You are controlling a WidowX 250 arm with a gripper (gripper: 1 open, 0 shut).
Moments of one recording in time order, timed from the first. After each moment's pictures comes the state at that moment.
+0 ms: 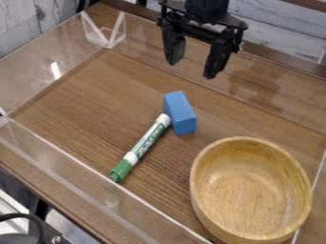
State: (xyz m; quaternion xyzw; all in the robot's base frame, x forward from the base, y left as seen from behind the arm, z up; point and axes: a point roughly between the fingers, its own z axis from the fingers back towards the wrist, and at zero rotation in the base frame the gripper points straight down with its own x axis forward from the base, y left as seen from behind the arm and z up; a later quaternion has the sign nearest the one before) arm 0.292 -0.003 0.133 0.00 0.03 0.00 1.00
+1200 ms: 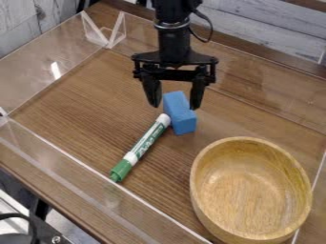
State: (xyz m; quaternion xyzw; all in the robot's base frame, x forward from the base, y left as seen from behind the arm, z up) arm 0.285 0.020 0.074 -0.05 0.01 0.20 0.98
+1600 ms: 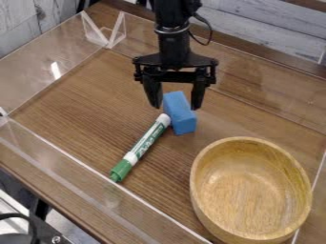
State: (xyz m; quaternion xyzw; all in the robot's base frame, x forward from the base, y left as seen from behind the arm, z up) arm 0.290 0.020 0.069 -0.05 -0.01 0.21 0.98
